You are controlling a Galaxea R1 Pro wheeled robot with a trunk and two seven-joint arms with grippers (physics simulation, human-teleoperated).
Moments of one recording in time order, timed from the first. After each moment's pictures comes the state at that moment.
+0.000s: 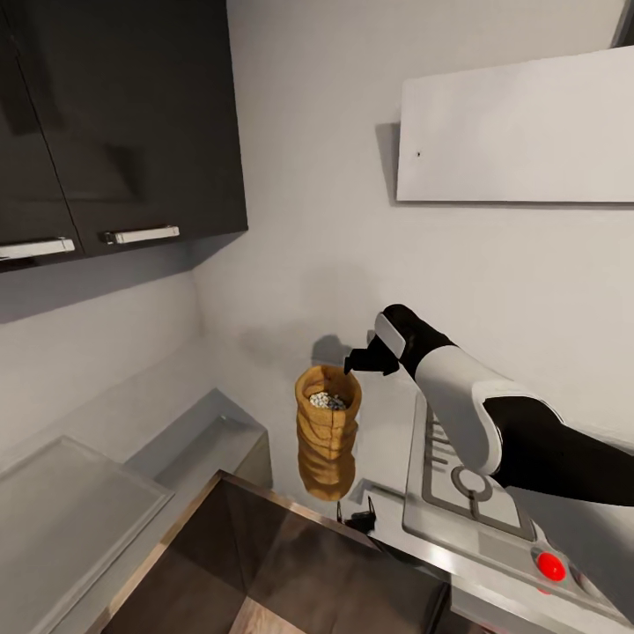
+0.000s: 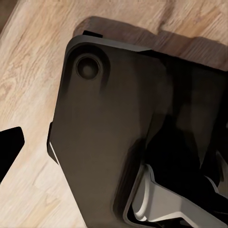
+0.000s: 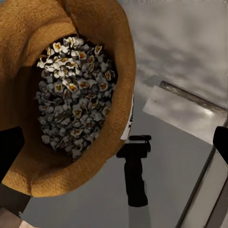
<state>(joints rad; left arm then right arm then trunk) -0.06 -0.05 0.27 -0.05 -0.01 -0.06 0.00 -1.43 0.17 -0.04 -0.21 -0.14 0.99 -0.15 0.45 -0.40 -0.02</state>
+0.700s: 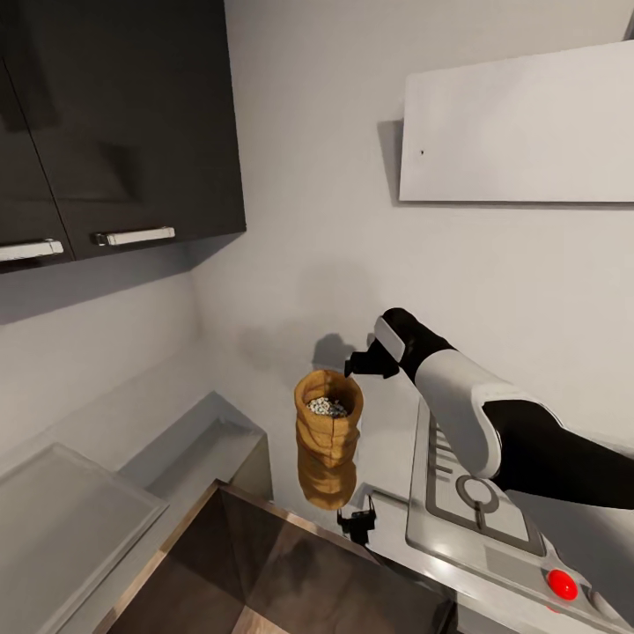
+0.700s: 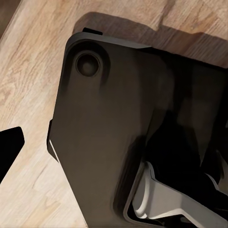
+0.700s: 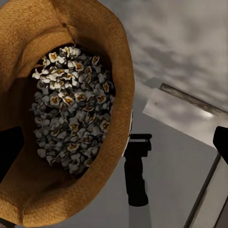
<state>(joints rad) -0.06 -0.05 0.27 -0.05 -0.01 -0.06 0.00 -1.41 0.17 -0.04 -0.21 -0.14 0.99 -0.14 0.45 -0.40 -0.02</state>
